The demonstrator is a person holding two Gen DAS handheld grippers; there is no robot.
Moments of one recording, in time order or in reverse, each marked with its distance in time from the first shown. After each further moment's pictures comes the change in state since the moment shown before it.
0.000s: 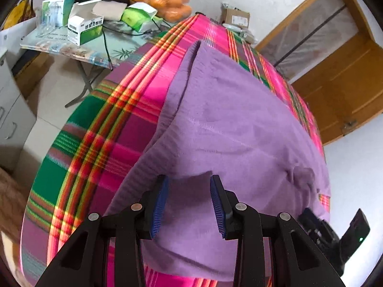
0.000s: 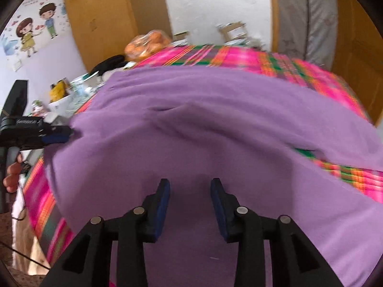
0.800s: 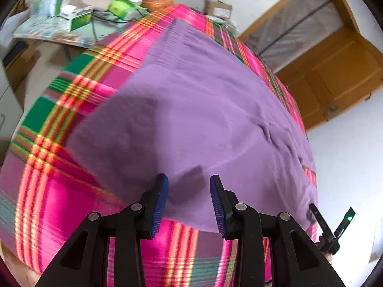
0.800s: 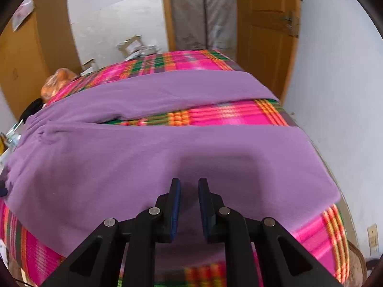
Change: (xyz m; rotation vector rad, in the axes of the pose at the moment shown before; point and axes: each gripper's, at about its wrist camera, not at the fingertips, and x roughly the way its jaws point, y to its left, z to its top) left arm -0.022 -0.003 -0.059 0.016 0.026 -0.073; right arm -0.100 -0.148 -0.080 0.341 -0.092 -0.391
